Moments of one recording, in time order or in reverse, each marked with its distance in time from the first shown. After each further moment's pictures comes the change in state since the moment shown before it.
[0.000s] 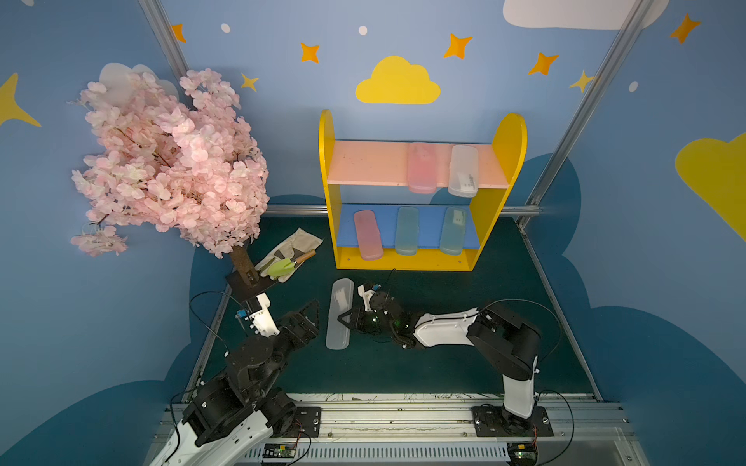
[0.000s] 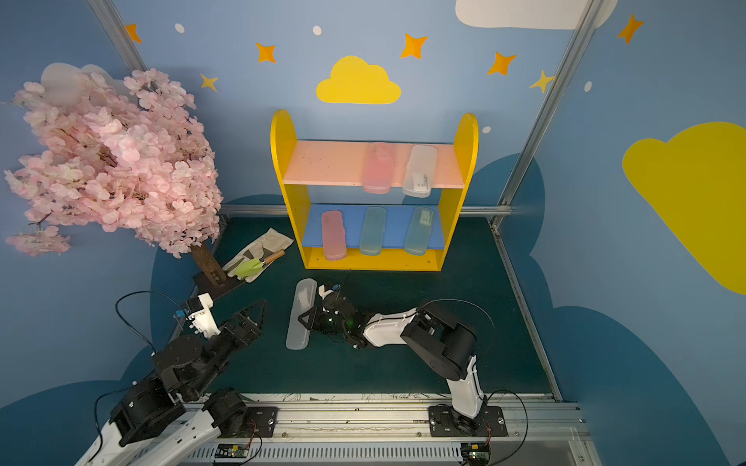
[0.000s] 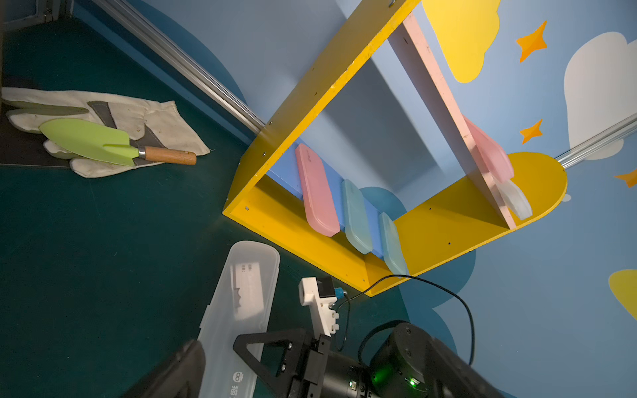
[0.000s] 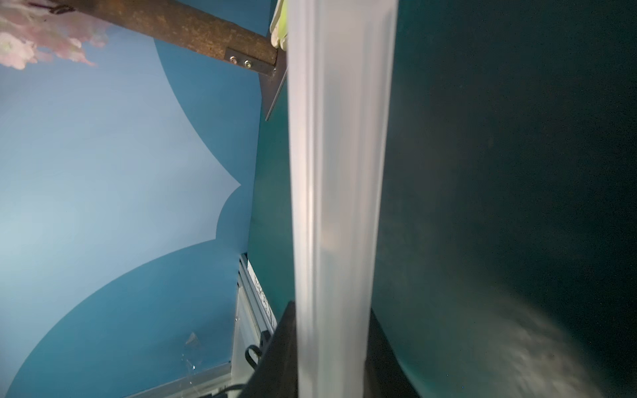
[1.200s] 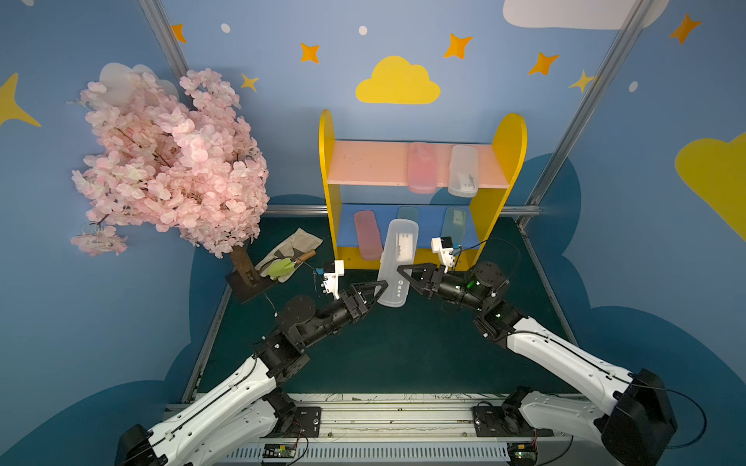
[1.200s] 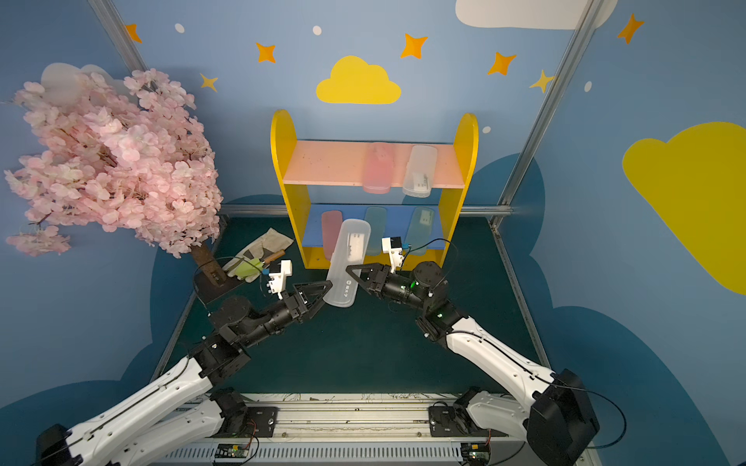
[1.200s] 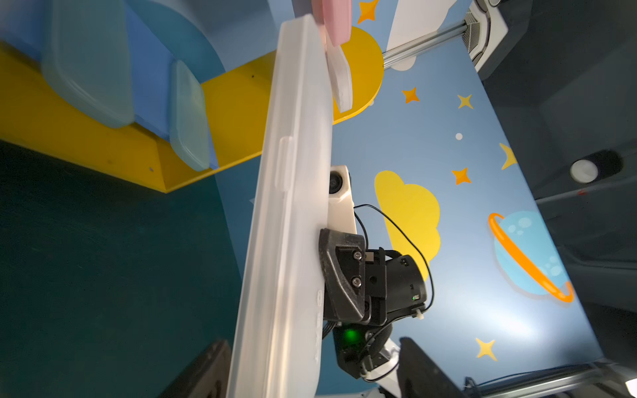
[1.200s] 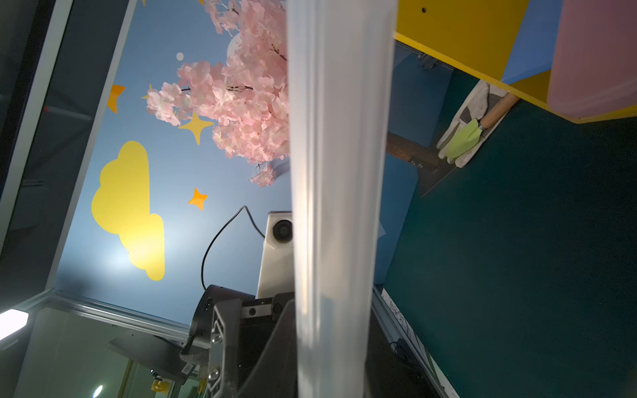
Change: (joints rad) left arm 0.000 0.503 -0.046 0.851 0.654 -0.326; right arm -0.358 -0.811 -0.246 -0.059 -0.313 0.068
